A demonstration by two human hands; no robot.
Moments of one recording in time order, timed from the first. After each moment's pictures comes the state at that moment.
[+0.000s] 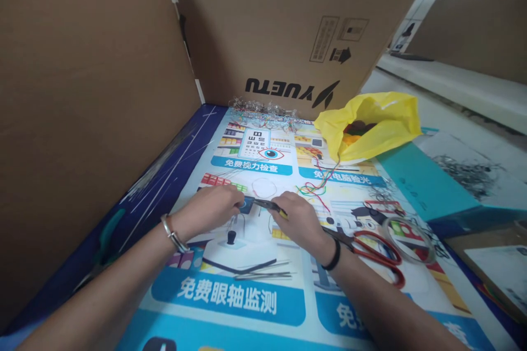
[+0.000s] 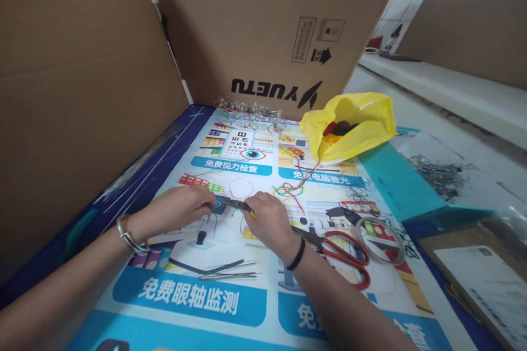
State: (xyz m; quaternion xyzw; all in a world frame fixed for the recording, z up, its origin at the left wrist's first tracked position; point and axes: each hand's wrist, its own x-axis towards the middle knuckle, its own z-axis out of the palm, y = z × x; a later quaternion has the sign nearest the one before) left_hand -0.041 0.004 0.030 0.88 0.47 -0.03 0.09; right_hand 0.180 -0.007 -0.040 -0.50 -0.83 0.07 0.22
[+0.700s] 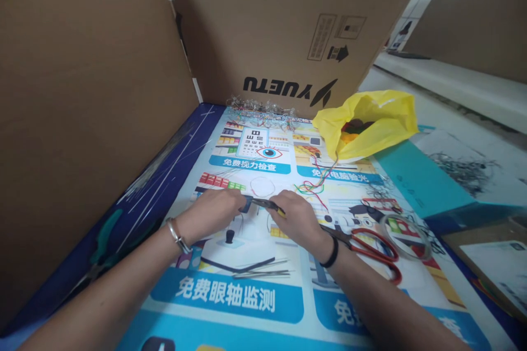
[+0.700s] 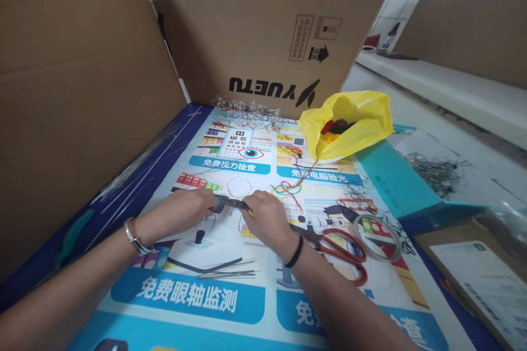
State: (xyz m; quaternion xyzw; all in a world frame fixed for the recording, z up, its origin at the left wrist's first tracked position) left_hand -0.036 0.002 0.009 0.90 0.43 -0.03 0.03; right_hand 0.180 -0.008 -0.039 -0.50 -0.84 0.07 0.22
